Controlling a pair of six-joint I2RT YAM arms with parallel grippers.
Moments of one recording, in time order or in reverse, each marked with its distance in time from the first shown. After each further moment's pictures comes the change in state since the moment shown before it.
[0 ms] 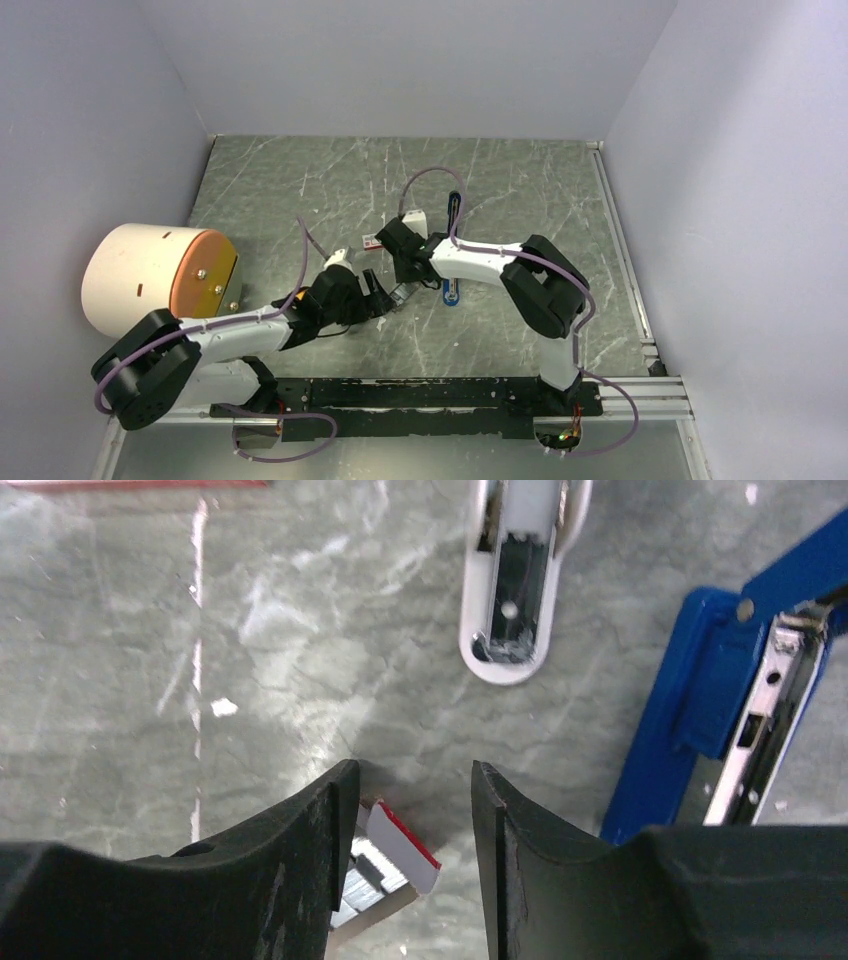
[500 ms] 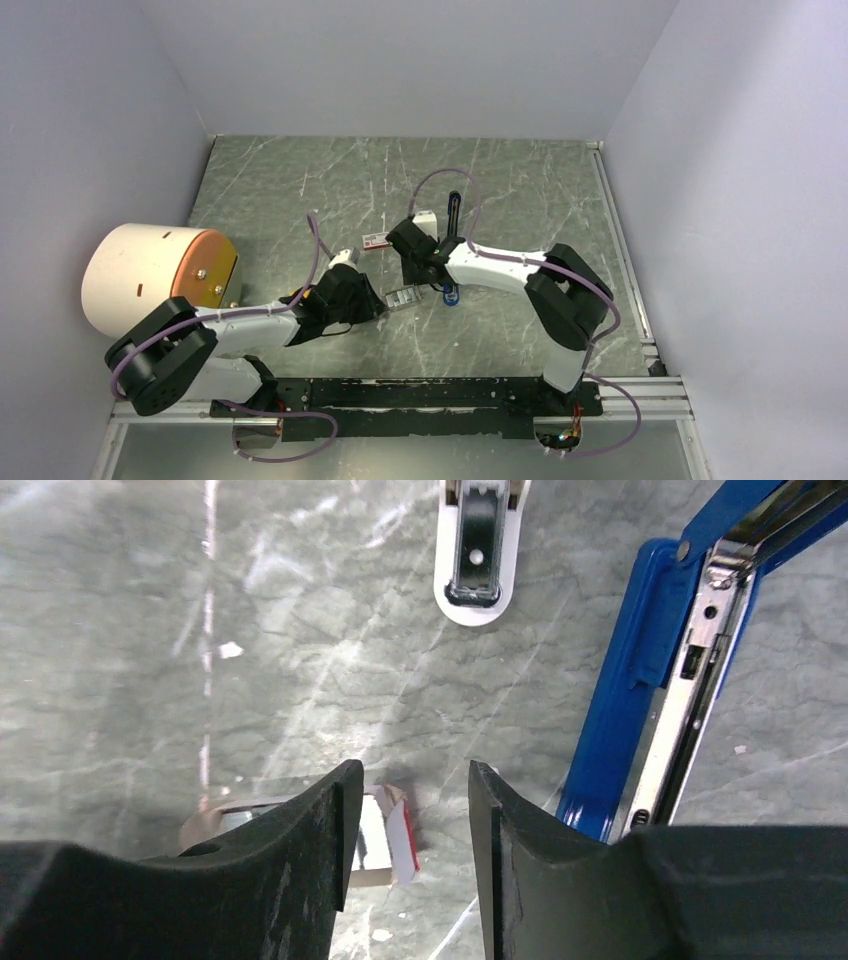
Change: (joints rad) left arm 0.002 0.094 0.021 0.034 0.000 0.037; right arm -0.001 -0.129 -0.108 -0.002 -0.023 0.023
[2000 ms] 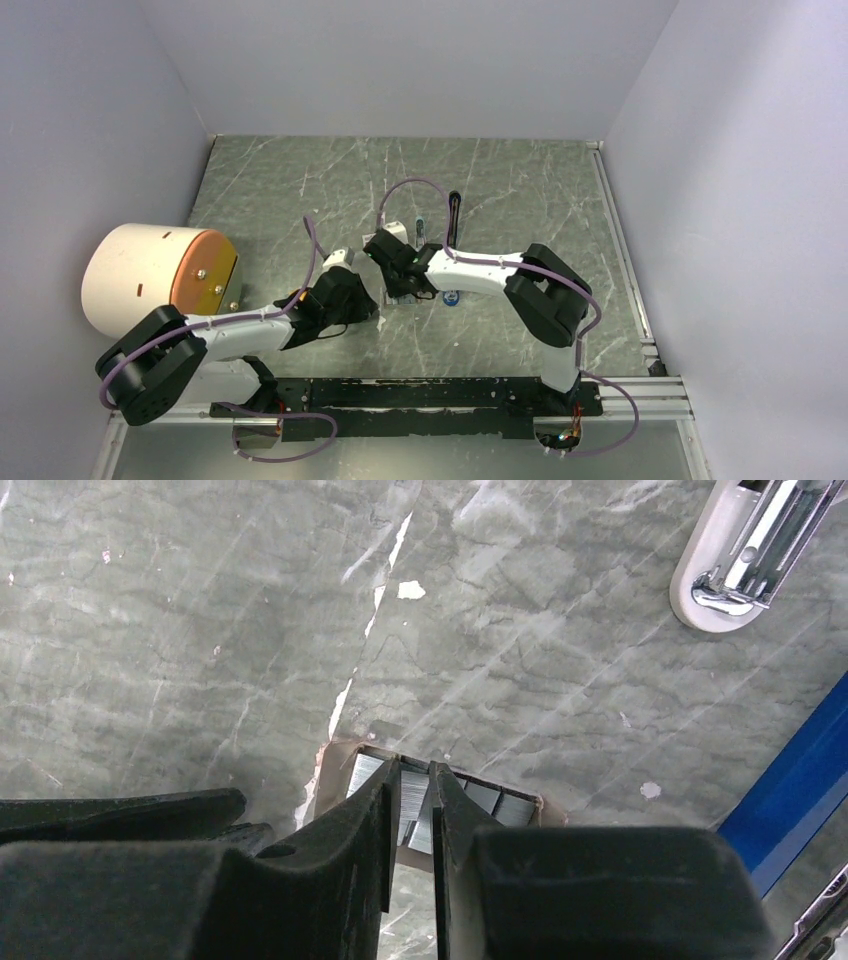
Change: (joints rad) left arm 0.000 -0.060 -0.023 -0.042 -0.099 0.070; right arm 0.095 0.076 0.081 0.026 -0.115 -0.100
